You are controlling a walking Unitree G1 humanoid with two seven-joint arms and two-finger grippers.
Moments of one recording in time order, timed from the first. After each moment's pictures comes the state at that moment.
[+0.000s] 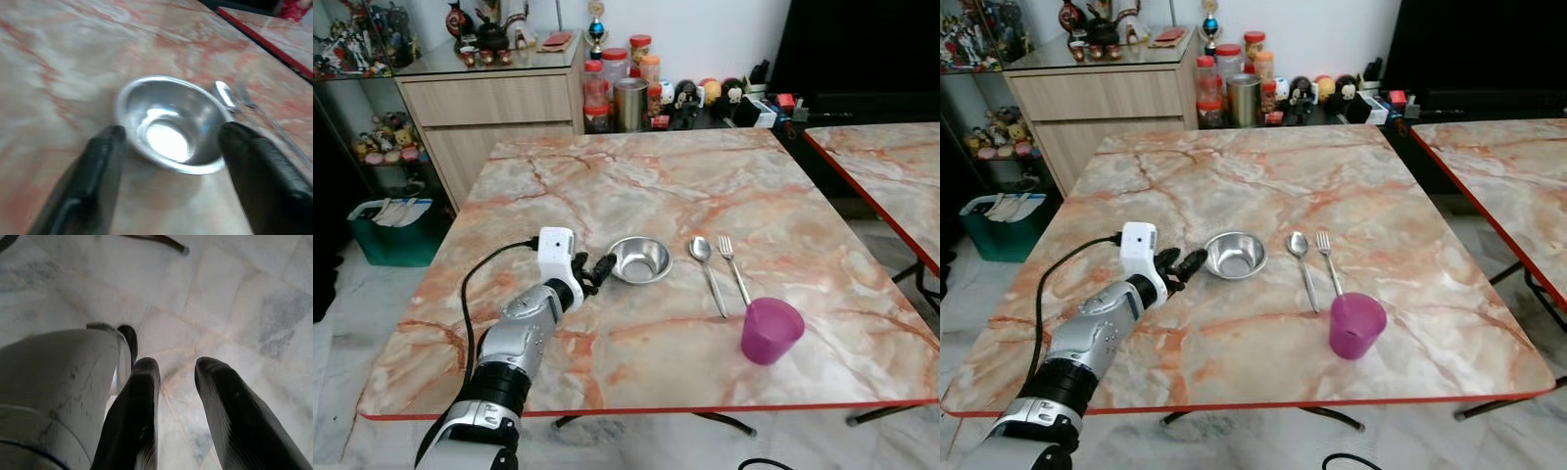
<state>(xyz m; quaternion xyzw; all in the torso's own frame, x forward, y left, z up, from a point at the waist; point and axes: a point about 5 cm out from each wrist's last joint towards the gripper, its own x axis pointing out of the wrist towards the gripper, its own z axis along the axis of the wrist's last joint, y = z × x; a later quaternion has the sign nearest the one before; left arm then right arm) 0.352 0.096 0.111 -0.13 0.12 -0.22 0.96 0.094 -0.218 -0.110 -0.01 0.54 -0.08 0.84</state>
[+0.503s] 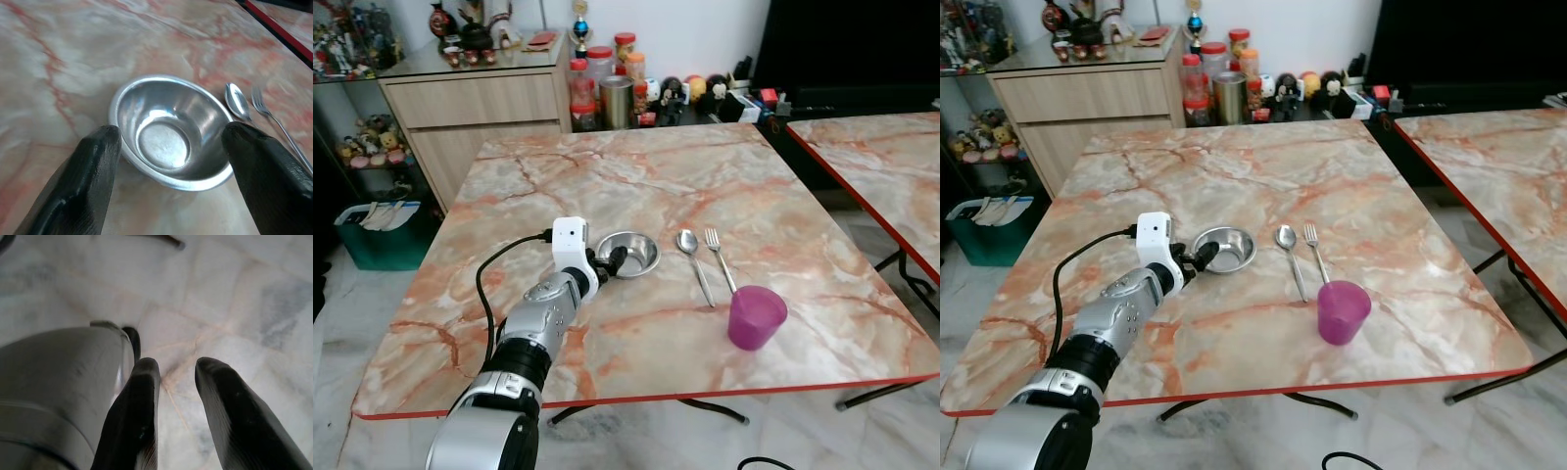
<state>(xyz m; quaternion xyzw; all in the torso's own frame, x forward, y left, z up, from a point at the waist) 0.376 0.086 0.126 -0.15 0.14 -0.15 0.97 0.091 -0.217 -0.110 0.00 0.54 -0.09 0.84</state>
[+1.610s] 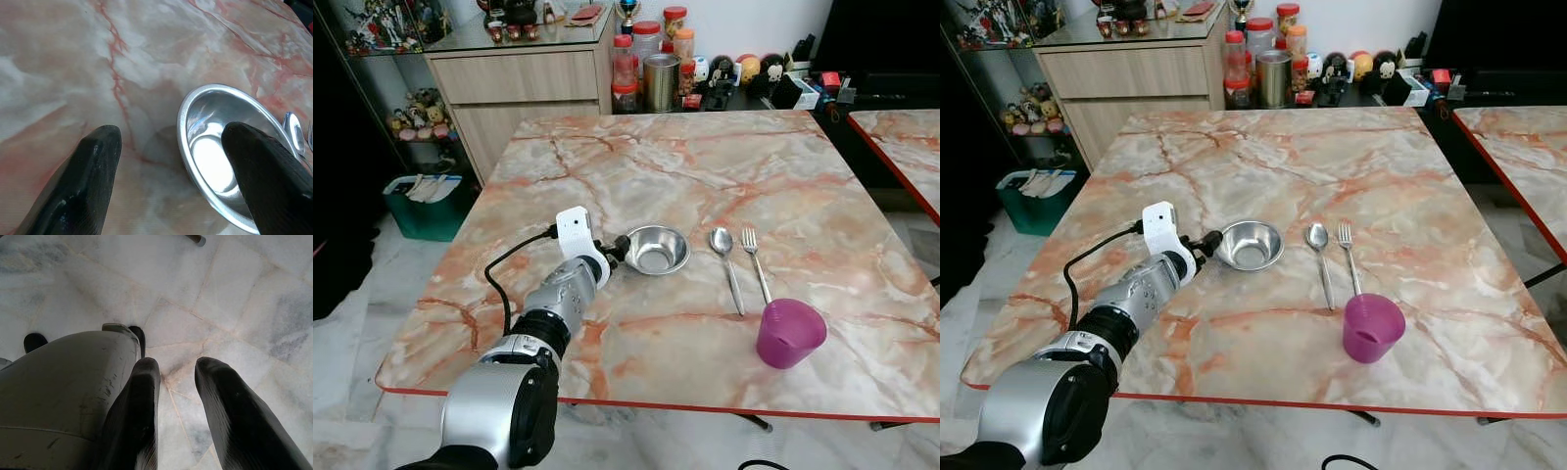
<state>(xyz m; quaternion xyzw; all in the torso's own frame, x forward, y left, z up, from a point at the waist) 0.386 0.077 0.126 -0.21 0.17 -0.10 0.96 0.093 -0.213 -0.111 0.00 0.53 -0.09 0.84</state>
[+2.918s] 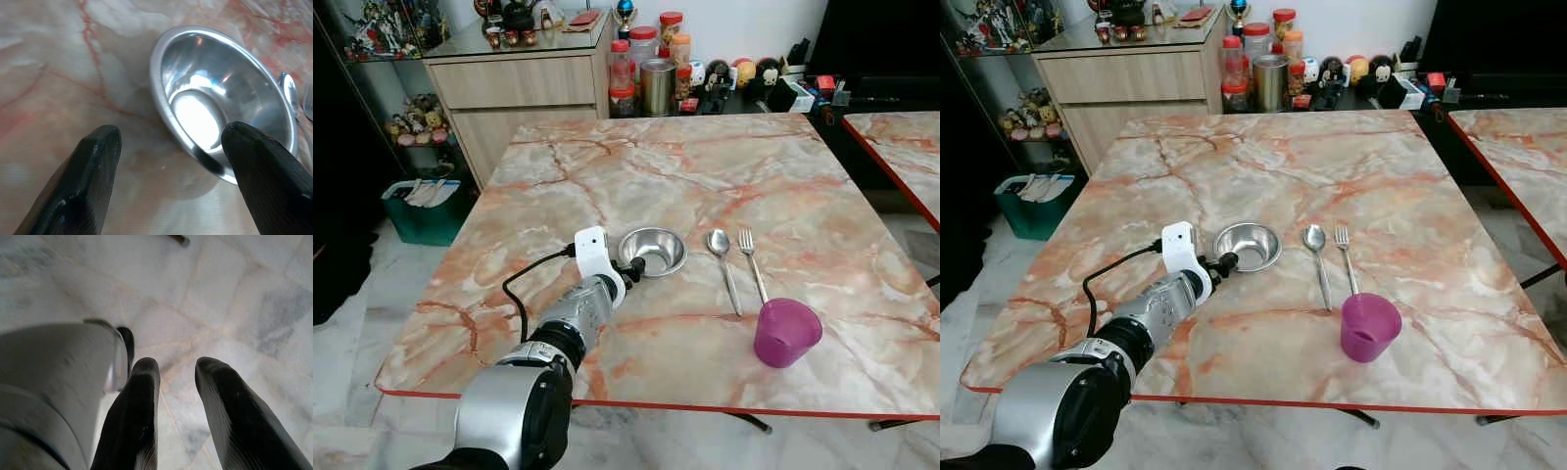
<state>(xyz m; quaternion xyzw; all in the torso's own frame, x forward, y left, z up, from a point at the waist) 0.372 0.052 0.104 -0.22 0.22 -0.11 0.94 0.065 -0.222 -0.113 0.00 0.54 -0.10 0.84</state>
